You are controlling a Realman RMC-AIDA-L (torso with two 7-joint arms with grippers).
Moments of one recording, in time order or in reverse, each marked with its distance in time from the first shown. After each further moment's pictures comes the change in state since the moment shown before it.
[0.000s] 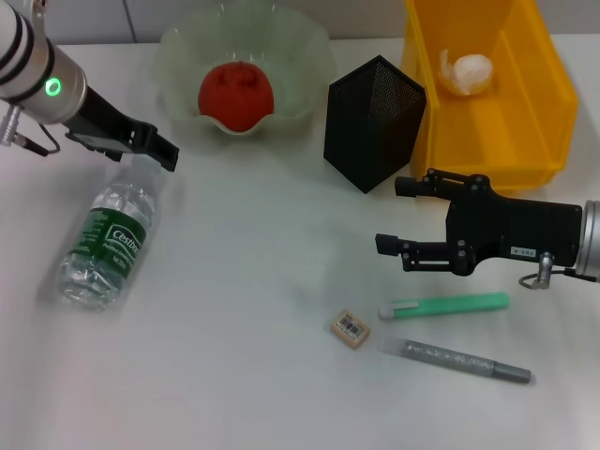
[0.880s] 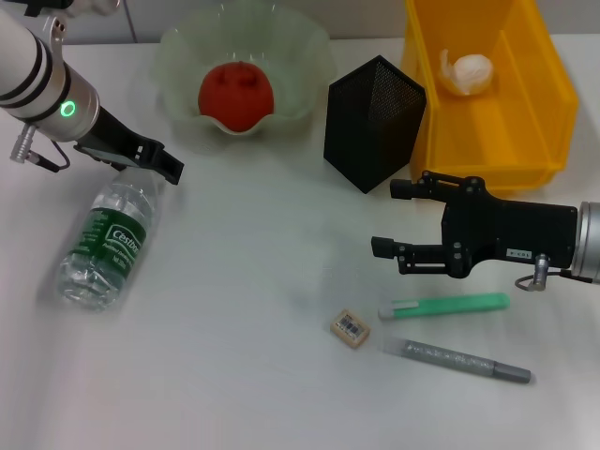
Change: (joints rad) left arm 0.010 -0.014 0.053 -0.057 0.000 -0.089 0.015; right arm 0.003 0.005 -0.007 0.000 -0.001 -0.001 0.002
